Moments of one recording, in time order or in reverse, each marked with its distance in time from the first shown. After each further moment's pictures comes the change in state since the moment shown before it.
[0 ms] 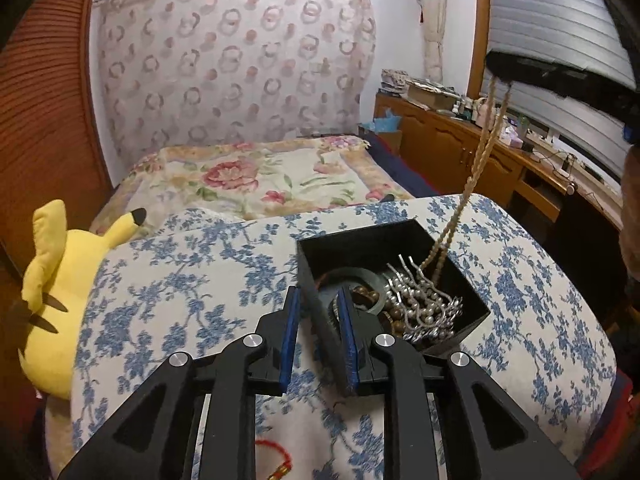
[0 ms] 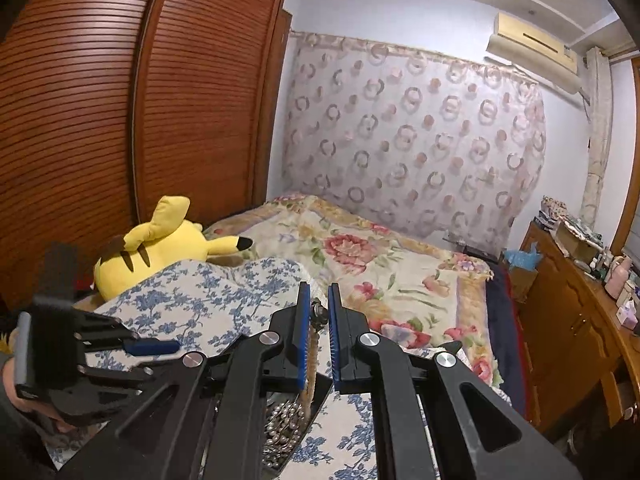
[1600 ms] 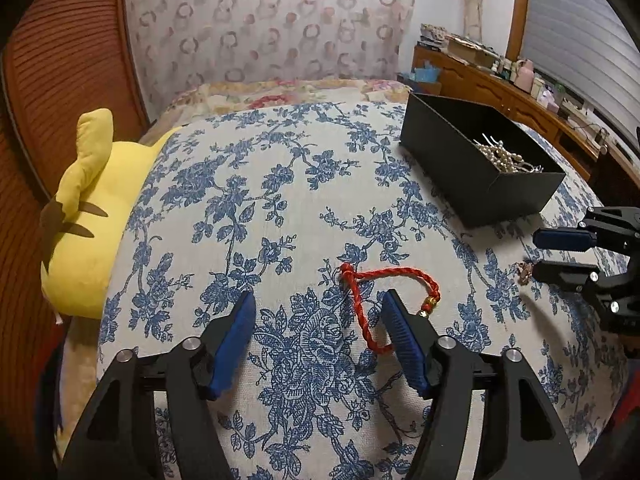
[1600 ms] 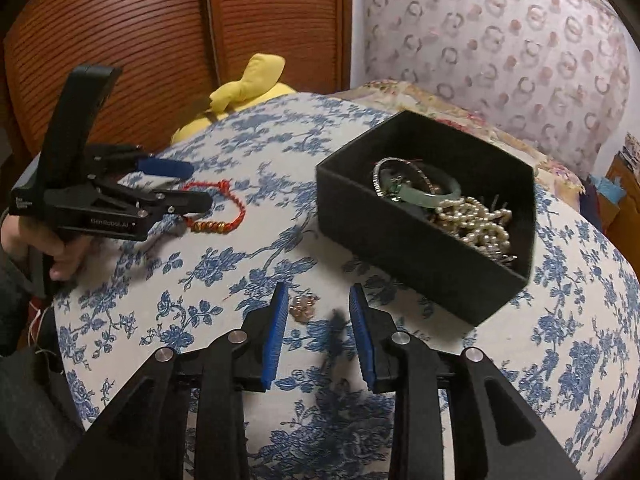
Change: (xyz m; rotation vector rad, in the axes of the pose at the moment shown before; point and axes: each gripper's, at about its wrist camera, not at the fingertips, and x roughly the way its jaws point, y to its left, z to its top) left arm -0.012 0.075 -0.102 -0.053 0.195 0.099; right arm 0.041 0.109 -0.155 -0.031 0.361 0.308
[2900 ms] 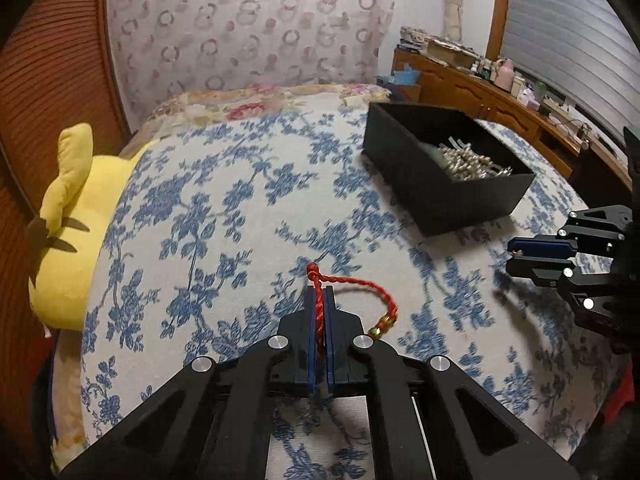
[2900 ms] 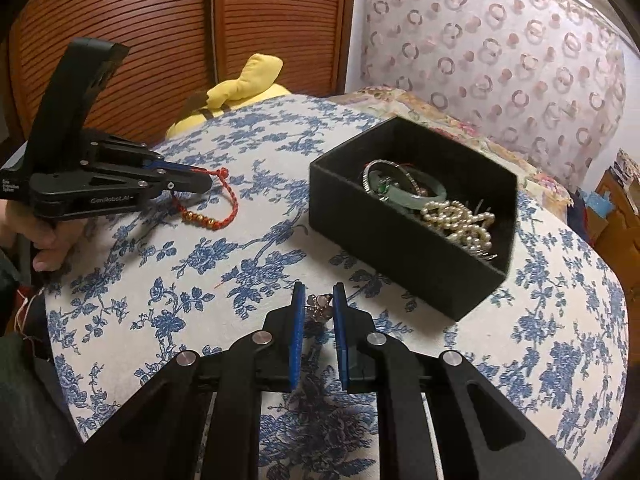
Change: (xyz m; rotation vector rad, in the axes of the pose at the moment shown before) left arm -0.010 -0.023 0.008 0.034 -0.030 -0.062; right arm -0.014 -0.002 -0.006 -0.035 -0.025 -0.057
